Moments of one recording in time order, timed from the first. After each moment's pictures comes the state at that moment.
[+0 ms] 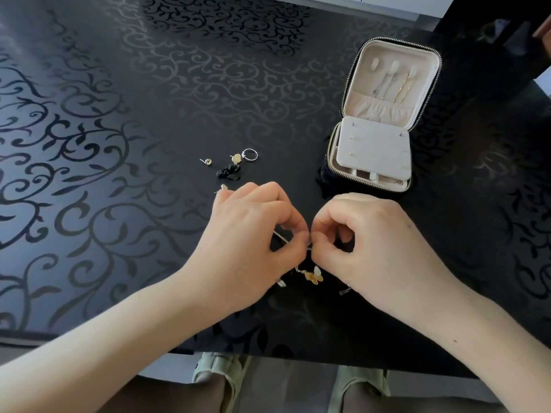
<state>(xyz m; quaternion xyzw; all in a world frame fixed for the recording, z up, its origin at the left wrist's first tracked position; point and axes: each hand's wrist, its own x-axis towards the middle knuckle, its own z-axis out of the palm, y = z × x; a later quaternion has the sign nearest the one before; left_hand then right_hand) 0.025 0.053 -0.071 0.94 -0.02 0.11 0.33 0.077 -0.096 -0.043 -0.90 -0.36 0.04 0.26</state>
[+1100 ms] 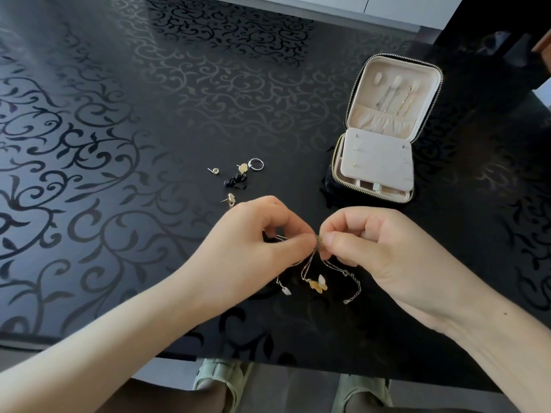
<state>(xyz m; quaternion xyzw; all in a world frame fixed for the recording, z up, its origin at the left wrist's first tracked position) 0.021 0.058 -0.051 0.84 0.05 0.01 0.55 0.077 -0.100 -0.028 -0.78 -0.19 0.31 0.51</state>
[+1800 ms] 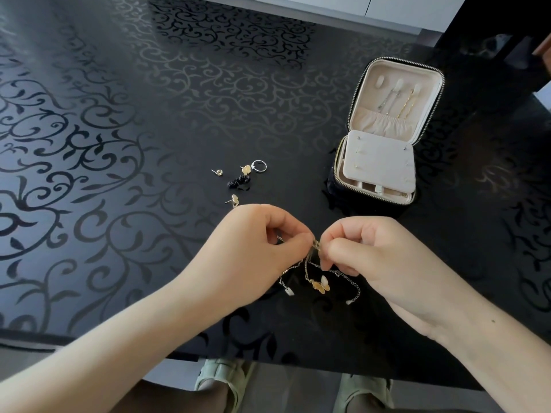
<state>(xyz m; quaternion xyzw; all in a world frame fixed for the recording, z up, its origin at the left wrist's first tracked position) 0.019 0.054 -0.049 0.85 0.13 -0.01 0.51 0.072 -0.094 -0.031 -0.82 -0.14 0.31 0.47</state>
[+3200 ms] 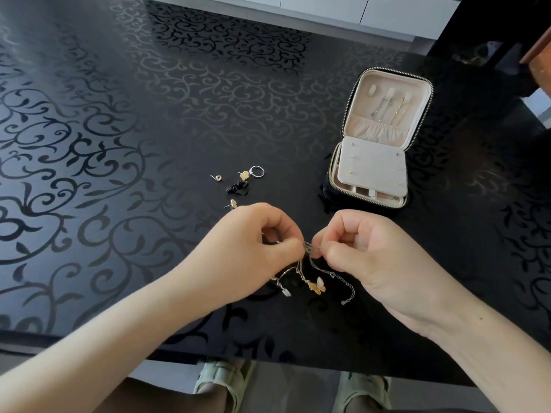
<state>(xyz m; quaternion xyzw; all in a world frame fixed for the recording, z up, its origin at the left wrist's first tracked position) 0.018 0.059 -0.043 0.86 0.08 -0.01 0.51 0.071 -0.095 -0.032 -0.78 -0.15 0.28 0.54</state>
